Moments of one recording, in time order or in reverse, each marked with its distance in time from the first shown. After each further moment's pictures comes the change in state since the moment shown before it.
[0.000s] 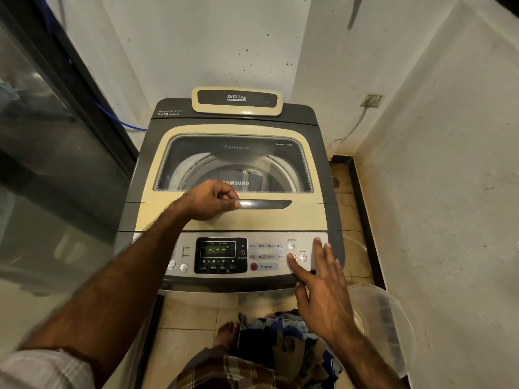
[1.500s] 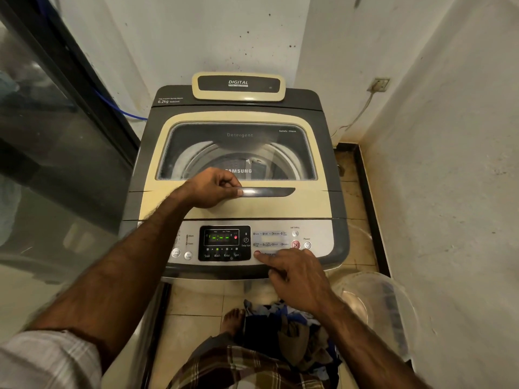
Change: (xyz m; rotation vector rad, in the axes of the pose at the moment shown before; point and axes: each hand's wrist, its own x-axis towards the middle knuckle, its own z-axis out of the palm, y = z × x) left_hand -0.002 0.001 -0.002 -0.006 -0.008 0.006; right_hand 0.019 -0.045 -0.015 0.225 -0.122 -0.264
